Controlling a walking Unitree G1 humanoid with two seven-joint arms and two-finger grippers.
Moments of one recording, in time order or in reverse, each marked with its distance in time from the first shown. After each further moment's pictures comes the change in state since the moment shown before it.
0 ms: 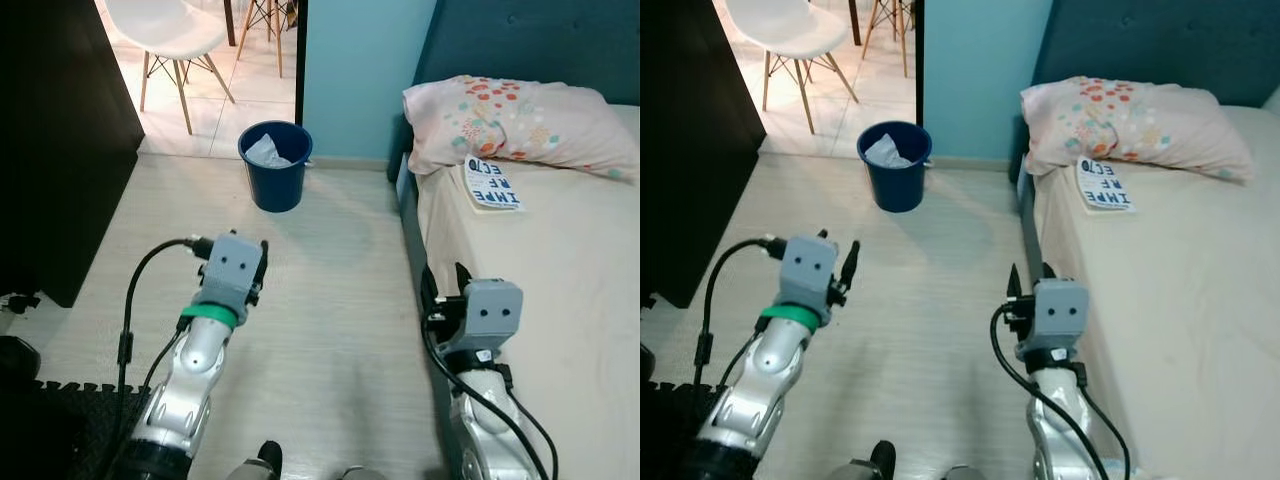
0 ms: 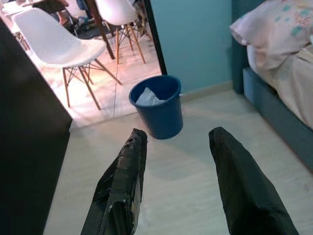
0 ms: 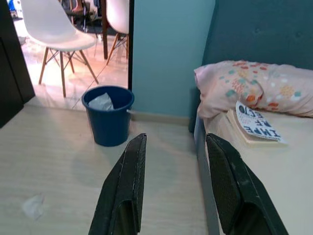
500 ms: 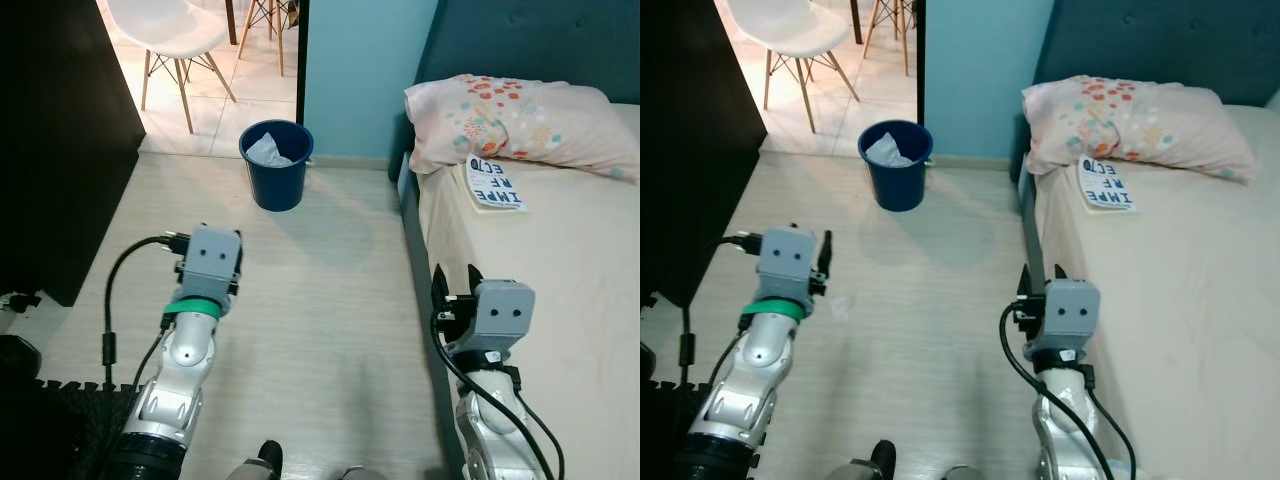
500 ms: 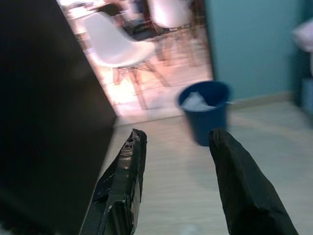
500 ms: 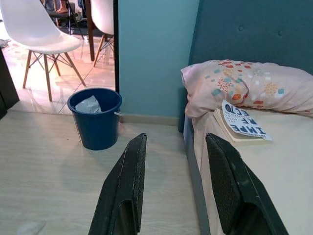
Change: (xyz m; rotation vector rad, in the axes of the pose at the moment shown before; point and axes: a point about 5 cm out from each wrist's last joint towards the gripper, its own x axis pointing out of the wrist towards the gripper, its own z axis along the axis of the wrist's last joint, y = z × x) left arm 0.004 0.038 0.002 0.044 -0.003 0.286; right arm 0.003 -0.007 0.003 0.005 -0.010 -0.044
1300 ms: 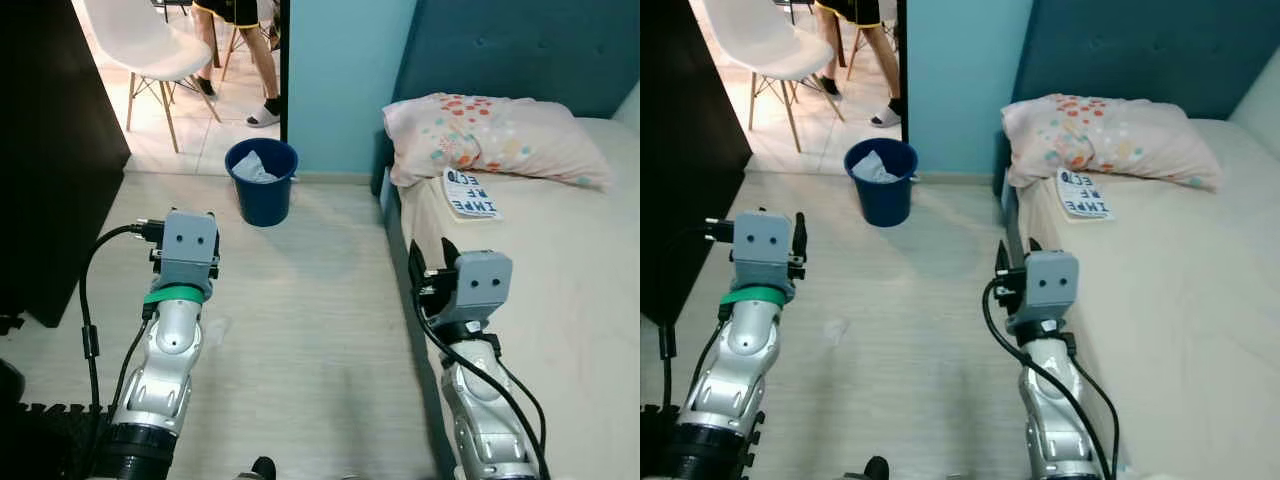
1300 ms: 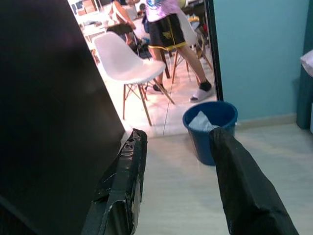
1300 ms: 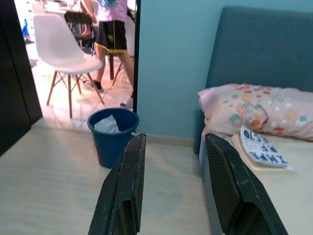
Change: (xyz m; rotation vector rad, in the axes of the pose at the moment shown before) left arm 0.004 0.003 0.008 -0.009 -0.021 -0.009; right arm 0.024 0.019 0.008 0.032 -0.025 0.105
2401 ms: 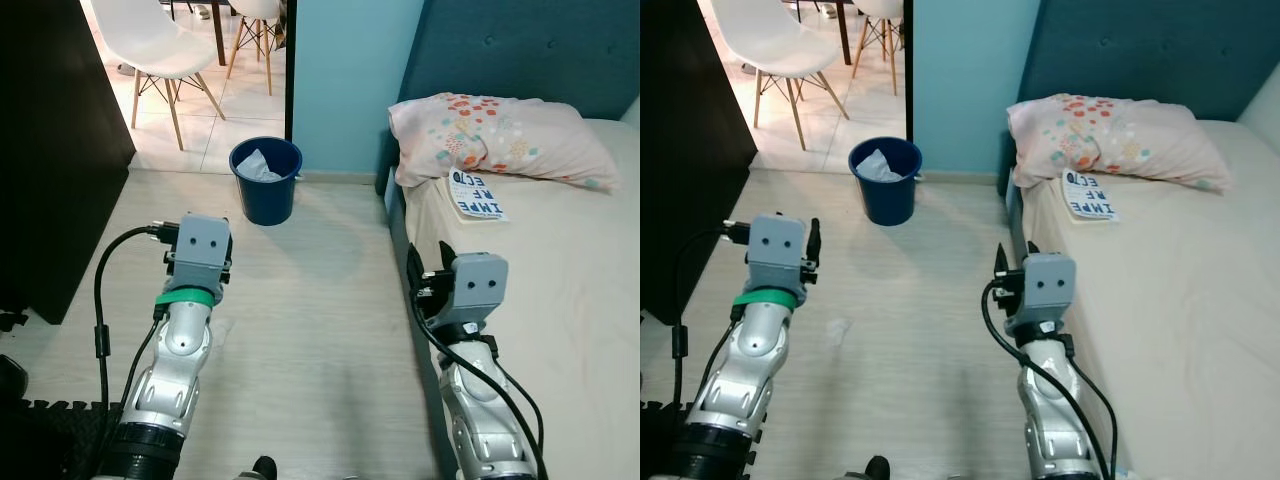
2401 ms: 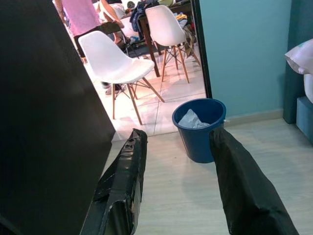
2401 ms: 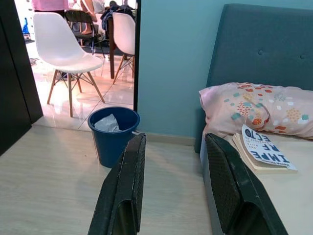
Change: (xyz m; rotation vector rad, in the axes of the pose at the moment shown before) left arm 0.002 -0.011 0.002 0.002 -0.004 -0.049; right arm 0.001 0.001 -0.001 0.001 -0.004 0.001
